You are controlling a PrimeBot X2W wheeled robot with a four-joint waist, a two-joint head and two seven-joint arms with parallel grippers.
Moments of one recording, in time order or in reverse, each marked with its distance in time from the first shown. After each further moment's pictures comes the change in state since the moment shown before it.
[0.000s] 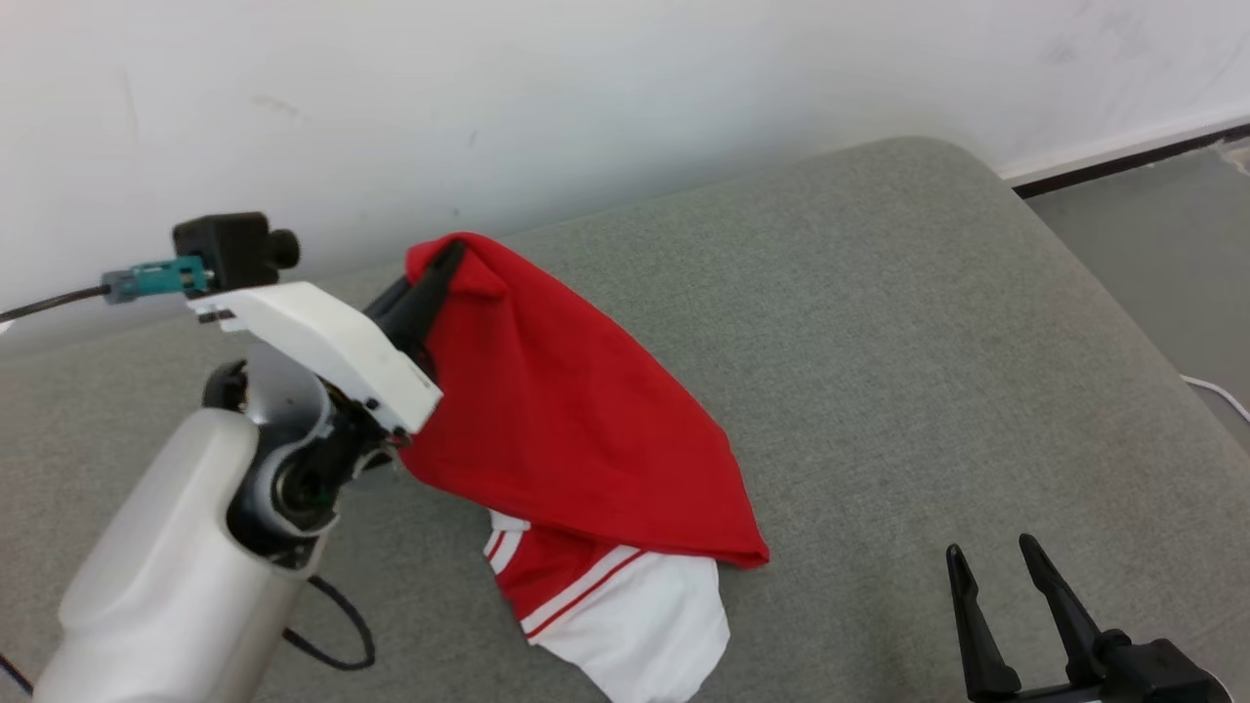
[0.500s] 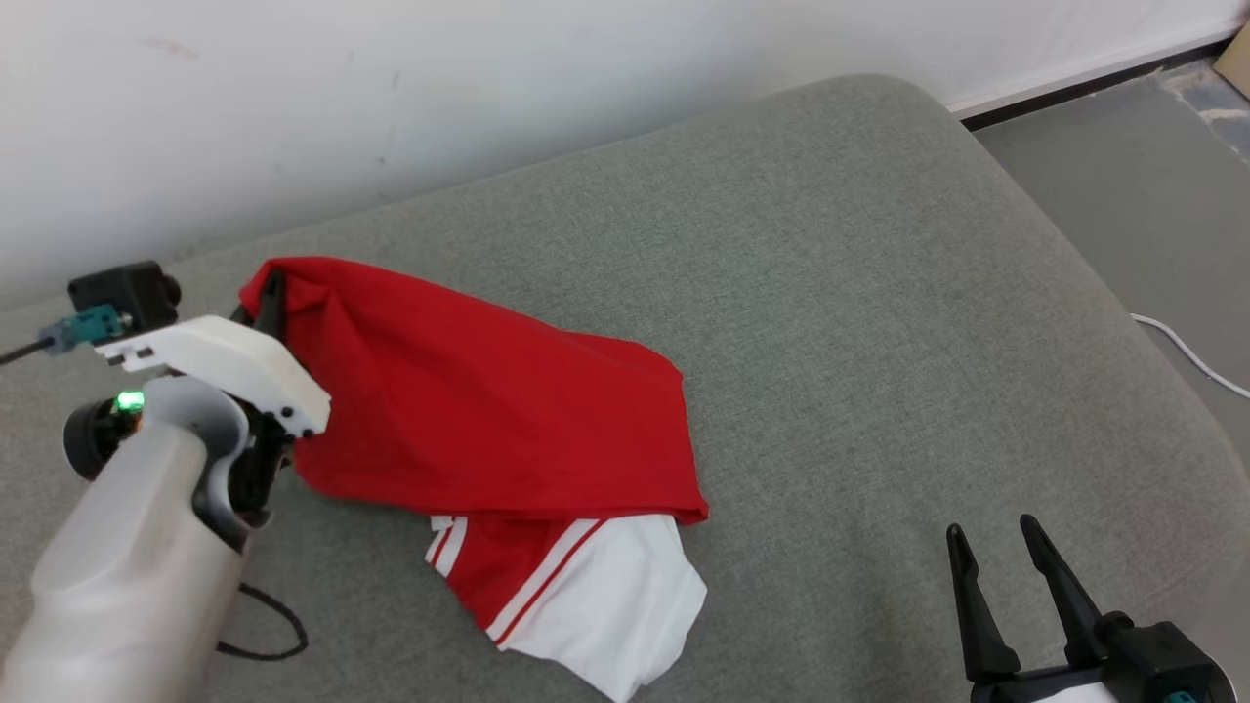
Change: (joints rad) left arm -0.121 0.011 -0.006 0.571 0.184 -0.018 -0.288; right arm -0.034 0.013 -0.001 0.003 0.010 0.000 0.000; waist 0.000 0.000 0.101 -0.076
